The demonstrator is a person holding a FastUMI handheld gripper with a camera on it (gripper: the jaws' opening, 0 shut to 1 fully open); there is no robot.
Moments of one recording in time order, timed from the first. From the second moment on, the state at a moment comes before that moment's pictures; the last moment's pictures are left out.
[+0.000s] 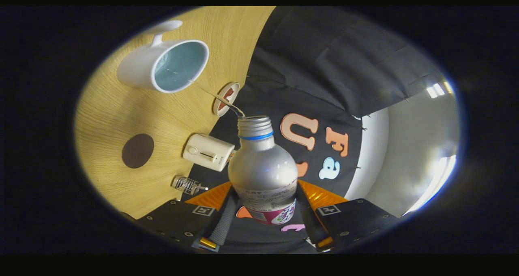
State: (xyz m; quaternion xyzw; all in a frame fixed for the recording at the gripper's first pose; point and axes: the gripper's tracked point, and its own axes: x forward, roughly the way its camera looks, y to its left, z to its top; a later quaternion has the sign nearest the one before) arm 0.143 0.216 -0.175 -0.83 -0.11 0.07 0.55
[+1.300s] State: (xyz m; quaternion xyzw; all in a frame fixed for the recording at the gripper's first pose) arm 0.121 0.237 -0.230 -0.80 -0.07 0.15 0.58
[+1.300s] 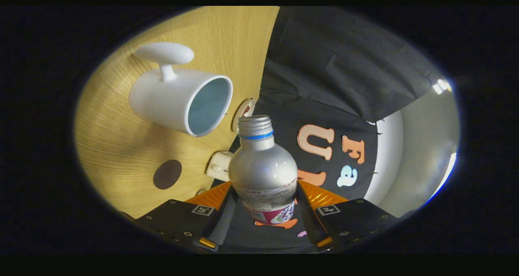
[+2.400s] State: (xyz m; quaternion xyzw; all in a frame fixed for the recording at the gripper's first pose) arm 0.167 0.202 -0.197 -0.29 0.09 0.16 0.94
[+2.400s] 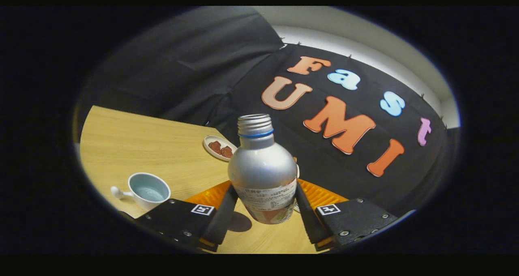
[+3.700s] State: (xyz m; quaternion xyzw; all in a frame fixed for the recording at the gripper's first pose) arm 0.205 0.161 -0.331 -0.02 0.24 0.11 0.96
